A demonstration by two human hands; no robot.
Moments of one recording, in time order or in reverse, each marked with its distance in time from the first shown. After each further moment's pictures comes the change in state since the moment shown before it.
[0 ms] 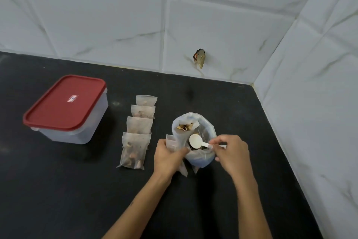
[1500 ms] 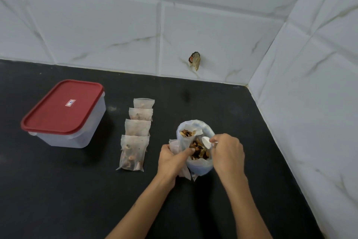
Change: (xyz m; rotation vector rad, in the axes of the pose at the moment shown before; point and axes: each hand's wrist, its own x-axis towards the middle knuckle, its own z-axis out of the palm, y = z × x) left_hand -0.003 -0.008 0.006 -0.107 -0.094 -0.131; right_hand -0.001 -0.005 0.015 -0.459 0.068 0.010
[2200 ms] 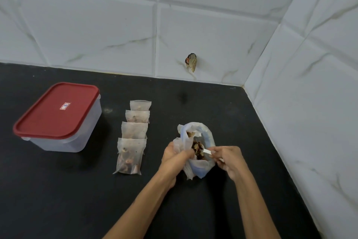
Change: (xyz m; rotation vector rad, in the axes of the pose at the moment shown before) left_hand 0.012 0.004 0.003 0.007 -0.208 0.010; right_hand 0.030 0.037 0.025 0.952 -0.333 0.526
